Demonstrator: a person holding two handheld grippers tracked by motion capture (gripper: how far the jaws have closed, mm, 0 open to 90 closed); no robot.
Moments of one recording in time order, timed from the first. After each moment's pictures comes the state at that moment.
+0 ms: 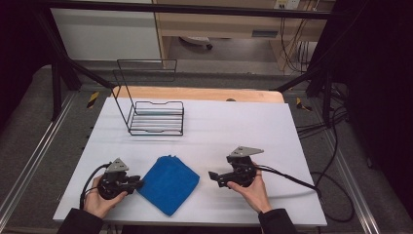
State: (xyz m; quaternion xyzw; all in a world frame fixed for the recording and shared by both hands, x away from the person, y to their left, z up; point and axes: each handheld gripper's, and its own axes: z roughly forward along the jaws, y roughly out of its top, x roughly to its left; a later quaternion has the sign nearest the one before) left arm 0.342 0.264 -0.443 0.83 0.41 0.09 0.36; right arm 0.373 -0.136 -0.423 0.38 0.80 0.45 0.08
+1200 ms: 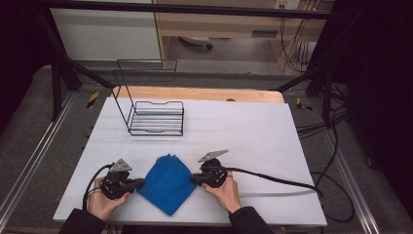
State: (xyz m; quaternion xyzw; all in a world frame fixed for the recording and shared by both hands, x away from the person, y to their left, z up) left arm 0.338 0.254 -0.437 0.83 0.42 0.09 0.34; right arm 0.379 -0.062 -0.449 0.36 0.85 0.39 0.00
